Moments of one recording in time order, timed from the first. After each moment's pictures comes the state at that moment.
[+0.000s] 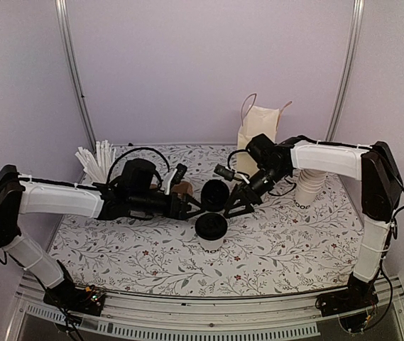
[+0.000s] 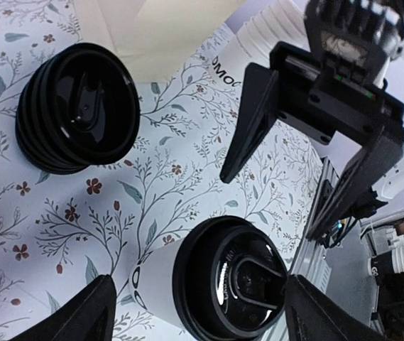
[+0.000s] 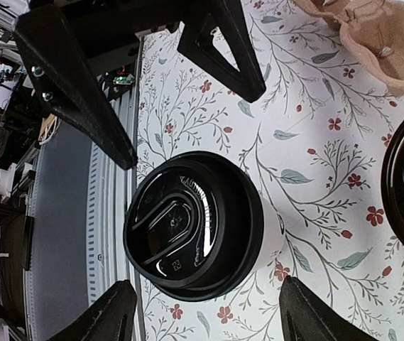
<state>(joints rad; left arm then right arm) -0.78 1.54 0.82 0.20 0.42 -0.54 0.66 1.92 1.49 -0.81 -0.90 -0.43</state>
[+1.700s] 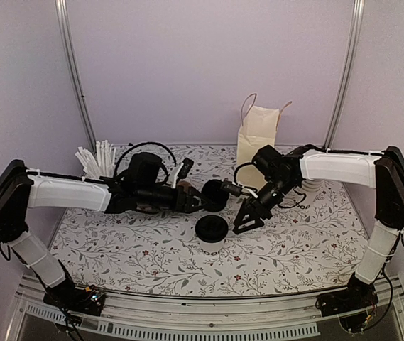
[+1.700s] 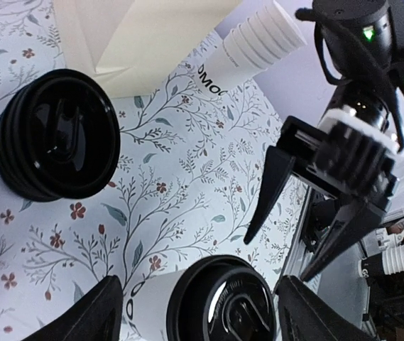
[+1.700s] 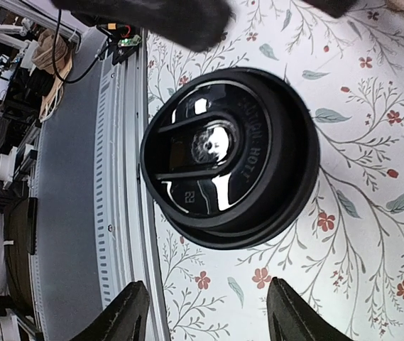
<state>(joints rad) -0.78 1.66 0.94 0.19 0.48 -0.53 0.69 1.79 1.29 -0.82 -0.85 -0.43</state>
